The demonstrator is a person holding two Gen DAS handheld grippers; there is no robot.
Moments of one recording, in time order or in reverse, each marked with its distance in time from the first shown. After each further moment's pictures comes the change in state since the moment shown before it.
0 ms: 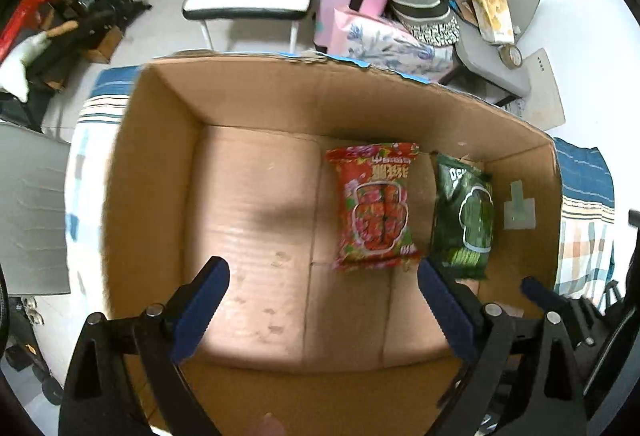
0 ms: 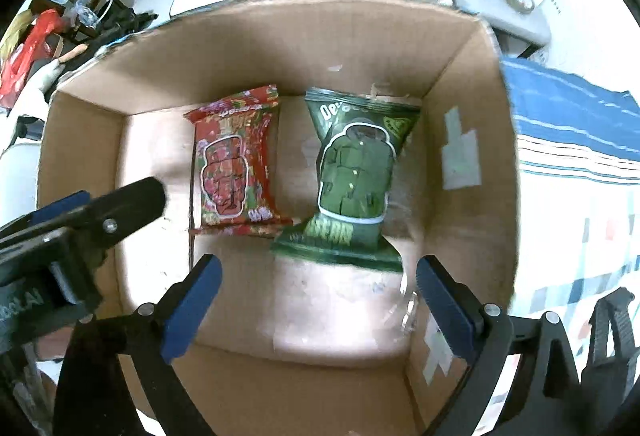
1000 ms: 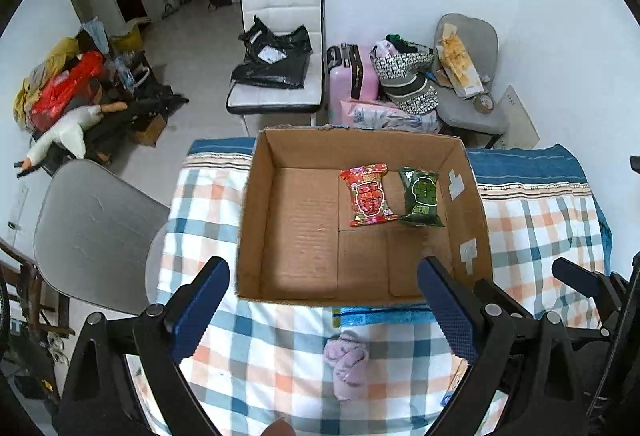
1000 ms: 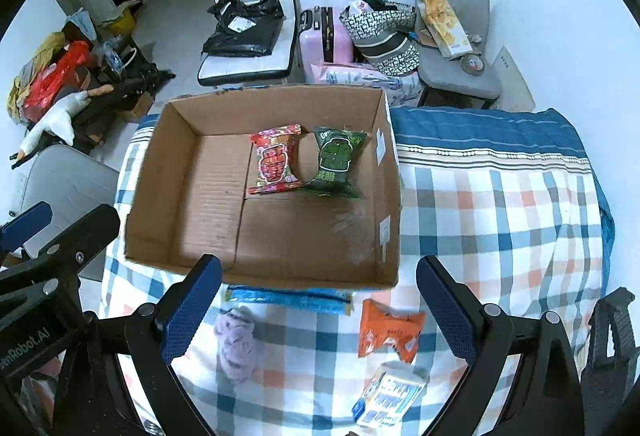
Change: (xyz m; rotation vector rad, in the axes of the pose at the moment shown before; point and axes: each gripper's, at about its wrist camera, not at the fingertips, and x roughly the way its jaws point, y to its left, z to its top) left arm -0.184 -0.003 -0.146 0.103 -0.362 0.110; right arm -0.187 -0.009 -0.154 0.012 -0.311 -0.020
